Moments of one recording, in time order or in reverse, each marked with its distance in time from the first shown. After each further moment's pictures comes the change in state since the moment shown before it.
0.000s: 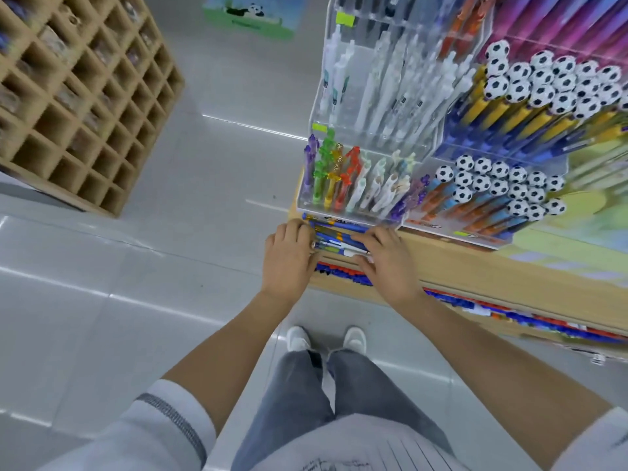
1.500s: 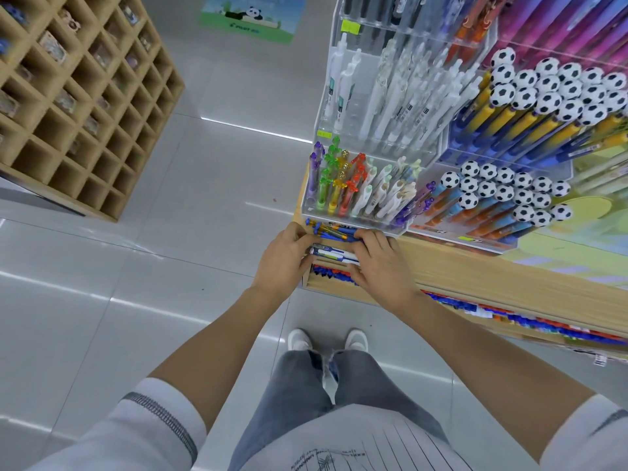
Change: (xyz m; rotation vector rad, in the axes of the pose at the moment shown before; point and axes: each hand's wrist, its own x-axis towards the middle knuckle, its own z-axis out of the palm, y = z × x) left_hand 0.009 -0.019 -0.014 -0.236 -0.119 0.092; right_hand 0.009 -0.007 0.012 -0.232 -0.023 -0.166
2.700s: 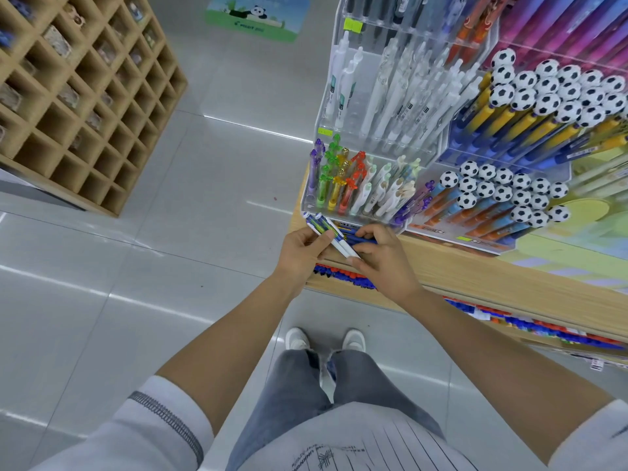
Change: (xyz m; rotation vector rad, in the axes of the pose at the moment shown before) left_hand 0.013 0.043 0.005 -1.180 0.090 -0.603; right_hand 0.002 0.013 -0.004 0.551 -0.026 0.165
